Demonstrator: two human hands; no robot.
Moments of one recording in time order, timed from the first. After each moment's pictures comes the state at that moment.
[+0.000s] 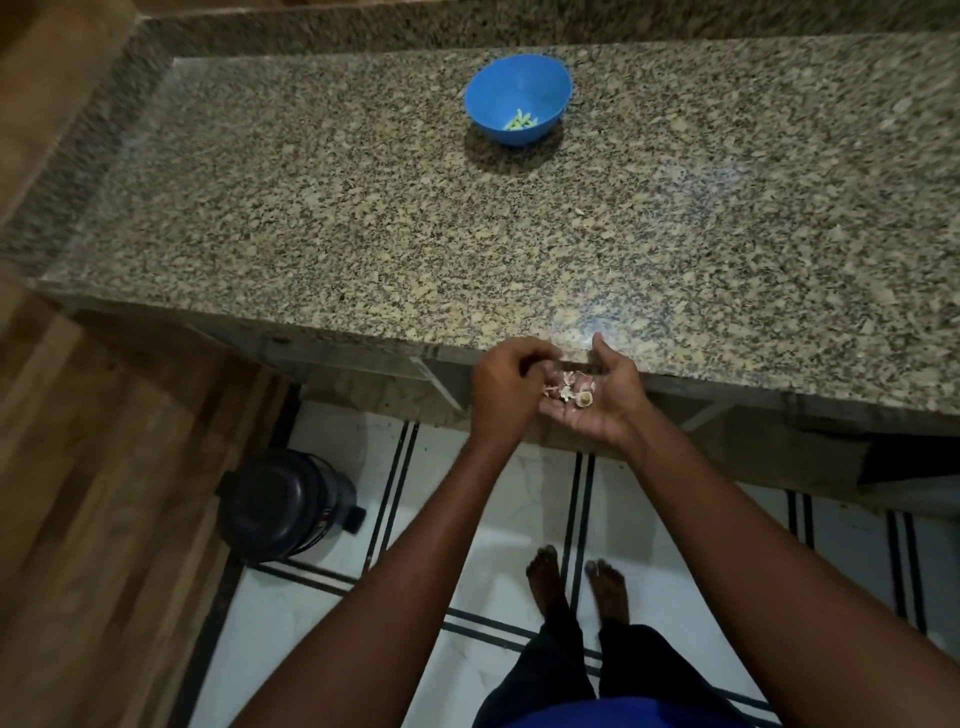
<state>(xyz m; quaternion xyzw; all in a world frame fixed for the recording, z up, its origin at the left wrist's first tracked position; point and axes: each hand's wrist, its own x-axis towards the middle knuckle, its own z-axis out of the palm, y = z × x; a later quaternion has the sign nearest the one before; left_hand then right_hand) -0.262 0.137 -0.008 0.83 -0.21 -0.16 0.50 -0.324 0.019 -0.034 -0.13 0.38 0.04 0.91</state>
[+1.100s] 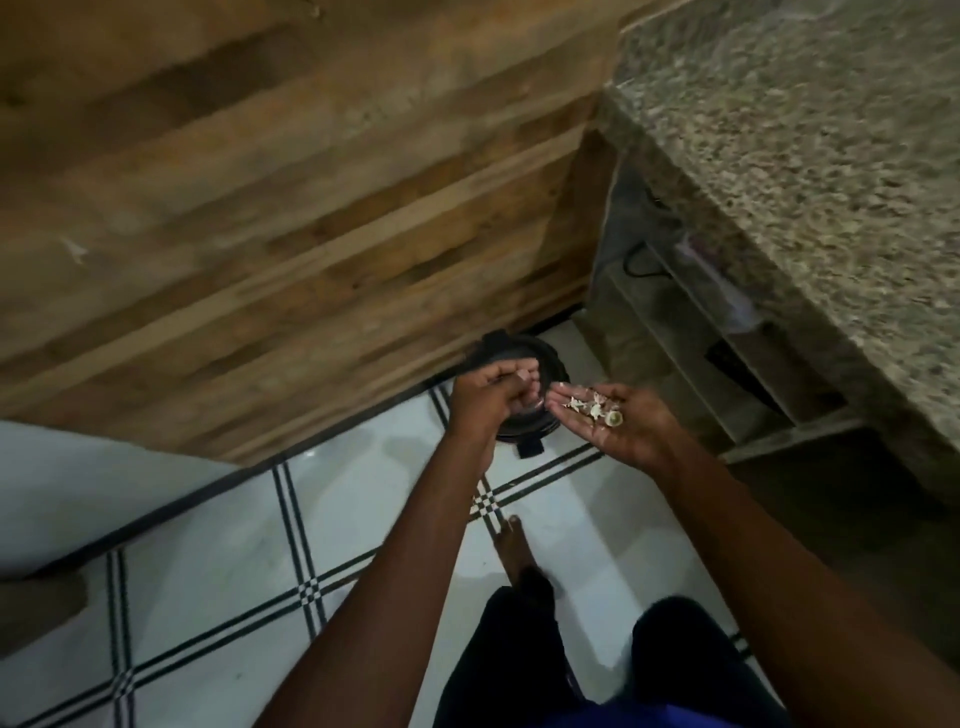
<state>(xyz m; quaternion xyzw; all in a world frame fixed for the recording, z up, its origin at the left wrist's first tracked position) -0.170 0.660 -0.032 0.55 0.32 -0.03 0.77 -0.107 0.490 -0.060 -0.30 0.32 0.46 0.77</state>
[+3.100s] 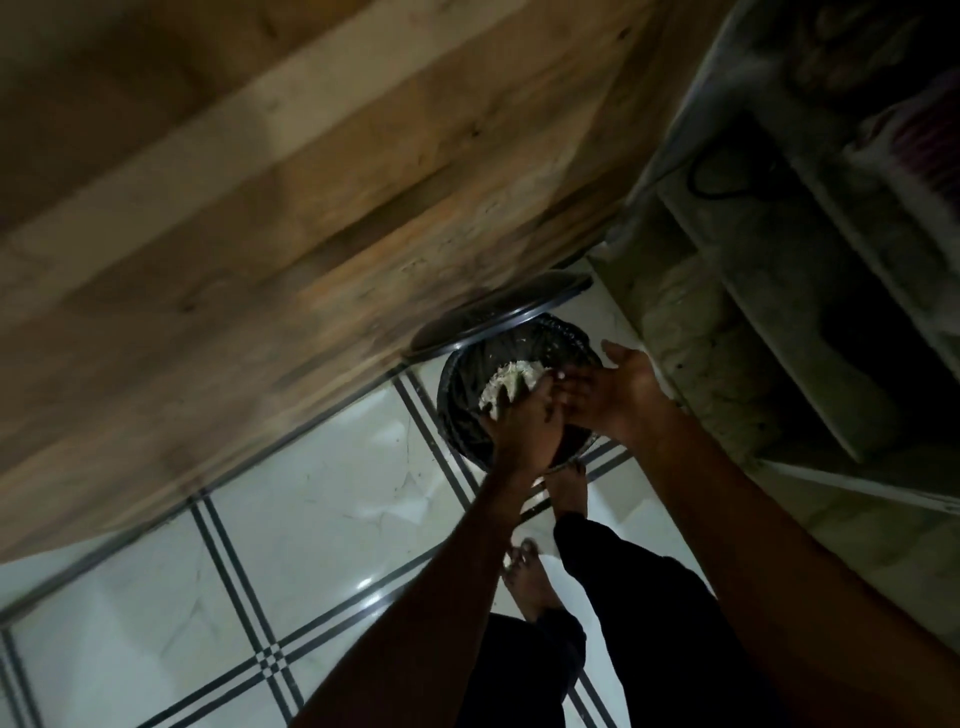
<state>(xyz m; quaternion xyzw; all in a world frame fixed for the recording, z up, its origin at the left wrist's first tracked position) 0.010 0.725 -0.391 0.87 0.23 -0.24 0.37 0.086 0.625 -0.339 -0.42 0.45 0.39 0.69</state>
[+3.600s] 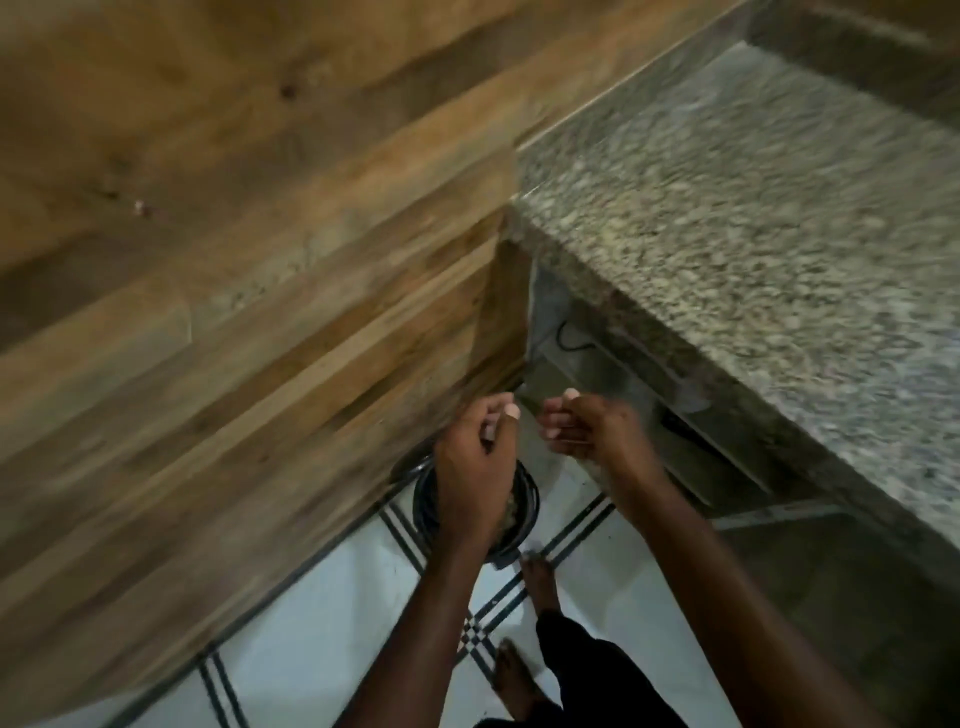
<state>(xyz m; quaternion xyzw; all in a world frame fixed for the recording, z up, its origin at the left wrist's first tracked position) -0.010 0.674 -0.029 0.83 0.15 0.06 0.54 0.032 0.534 -0.018 -0.66 0.21 0.20 0.69</state>
